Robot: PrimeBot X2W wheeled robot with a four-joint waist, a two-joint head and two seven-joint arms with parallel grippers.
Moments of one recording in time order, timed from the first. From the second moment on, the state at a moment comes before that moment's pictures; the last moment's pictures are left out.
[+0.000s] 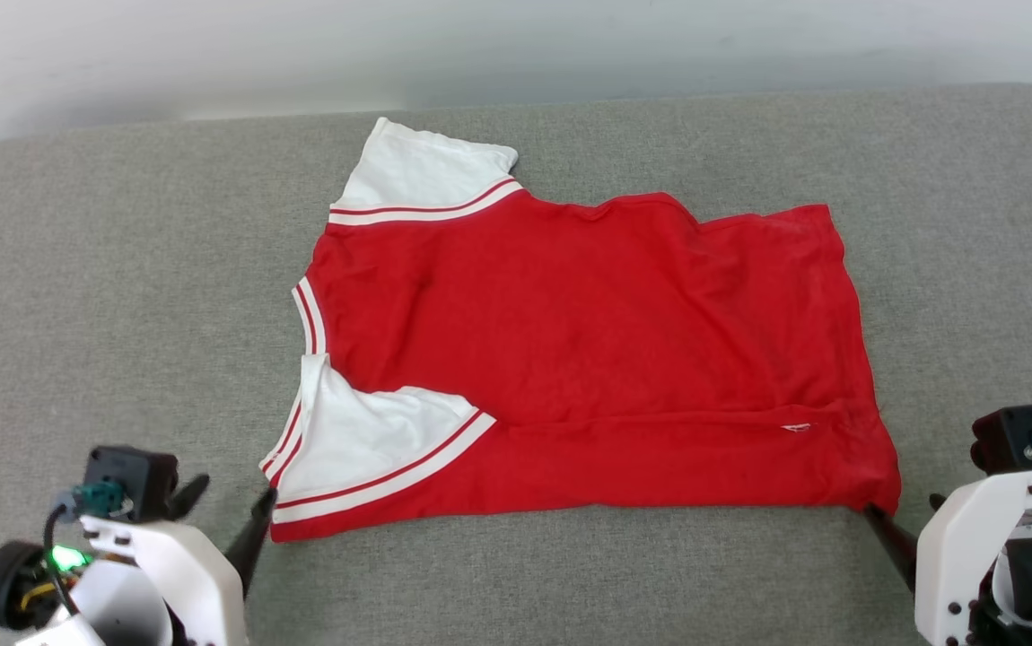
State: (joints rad) left arm -0.17 0.88 -0.62 -0.17 -0.87 0.33 0.18; right arm -0.02 -0.20 -0.07 -0.18 0.28 0.13 0.88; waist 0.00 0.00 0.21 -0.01
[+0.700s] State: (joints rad) left arm -0.14 0.84 -0.65 -0.08 -0.91 0.38 0.25; right arm 0.03 -0.08 -0.10 -0.31 0.25 0.13 0.89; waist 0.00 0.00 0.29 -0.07
